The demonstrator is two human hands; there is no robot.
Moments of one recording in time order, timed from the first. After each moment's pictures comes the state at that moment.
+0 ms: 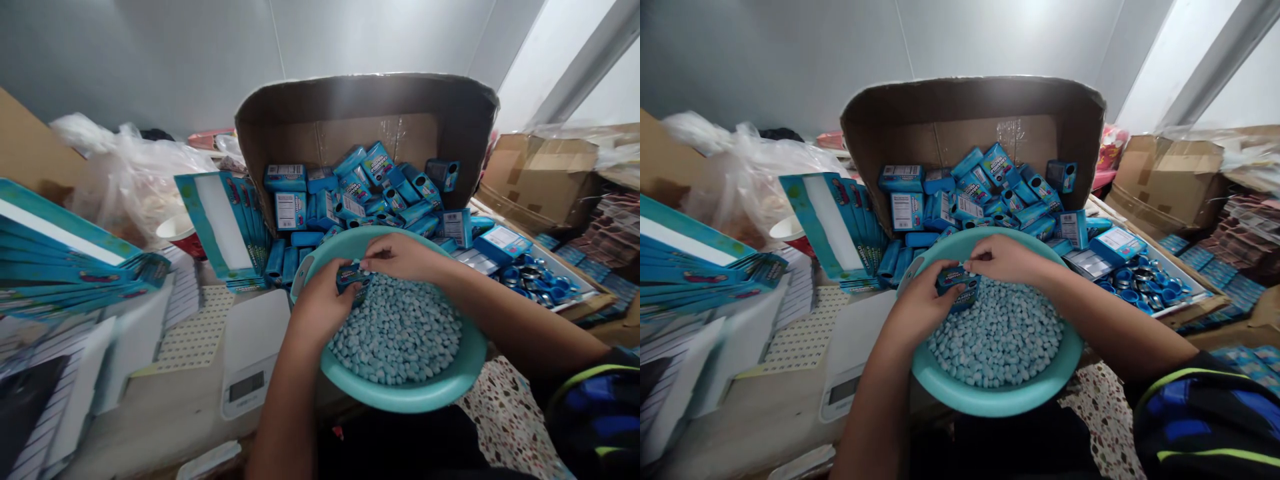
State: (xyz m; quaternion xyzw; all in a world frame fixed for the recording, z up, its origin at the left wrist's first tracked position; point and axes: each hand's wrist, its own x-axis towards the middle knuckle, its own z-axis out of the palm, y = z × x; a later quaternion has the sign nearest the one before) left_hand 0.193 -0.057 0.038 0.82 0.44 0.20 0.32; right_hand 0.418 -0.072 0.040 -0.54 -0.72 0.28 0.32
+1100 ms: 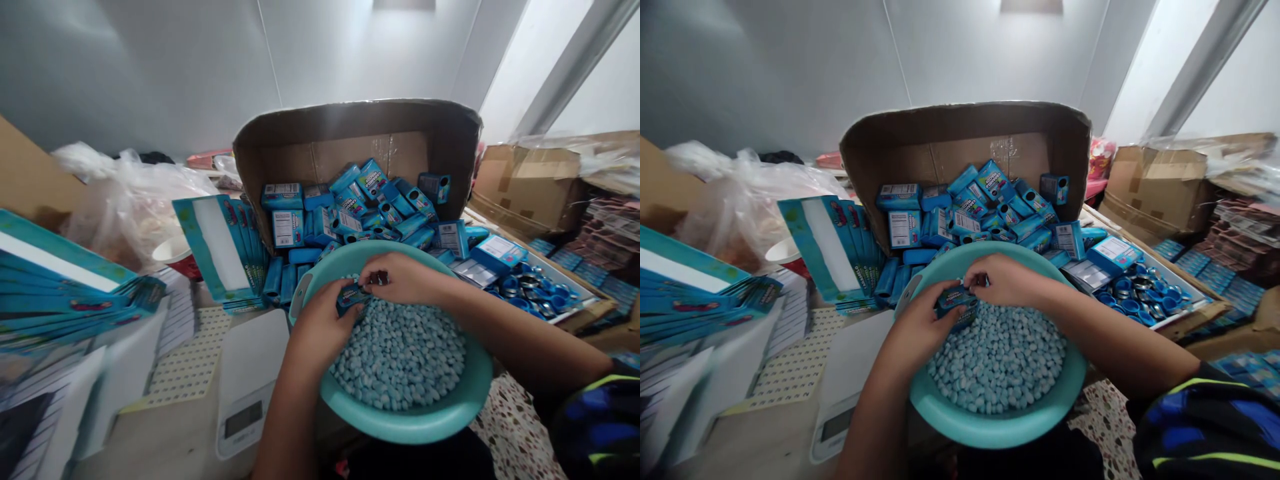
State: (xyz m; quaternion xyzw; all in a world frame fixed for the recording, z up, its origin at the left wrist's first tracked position) left_hand 0.189 -0.054 0.032 0.81 0.40 0.23 0.35; right_hand 0.408 -0.082 0.048 -0.54 -0.75 0.26 0.29
